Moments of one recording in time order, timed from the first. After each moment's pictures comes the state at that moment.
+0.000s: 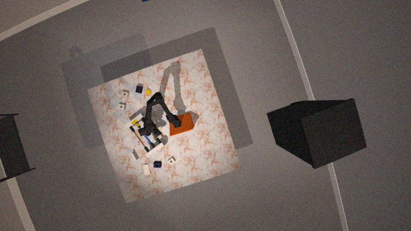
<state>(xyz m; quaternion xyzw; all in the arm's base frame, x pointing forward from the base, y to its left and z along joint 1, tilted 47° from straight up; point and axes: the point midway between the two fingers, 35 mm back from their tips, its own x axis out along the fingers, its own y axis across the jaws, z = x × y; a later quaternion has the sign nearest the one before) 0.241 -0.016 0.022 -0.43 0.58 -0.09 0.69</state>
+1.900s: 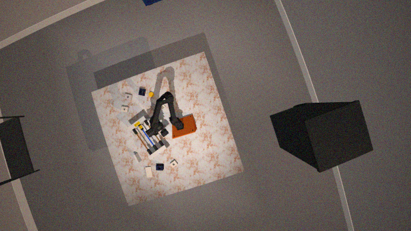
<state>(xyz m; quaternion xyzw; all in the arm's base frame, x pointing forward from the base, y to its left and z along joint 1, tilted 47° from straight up) 0.185 -0.019 0.042 -0.43 0.60 -0.09 0.67</state>
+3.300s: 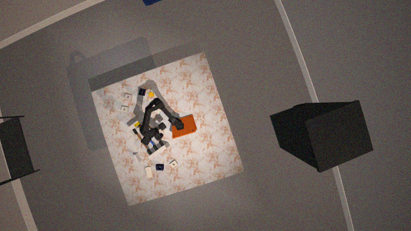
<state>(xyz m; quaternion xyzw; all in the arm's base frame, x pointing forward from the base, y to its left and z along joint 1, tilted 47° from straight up) 0.202 0.021 0.058 -0.72 0.58 0.36 0.15</state>
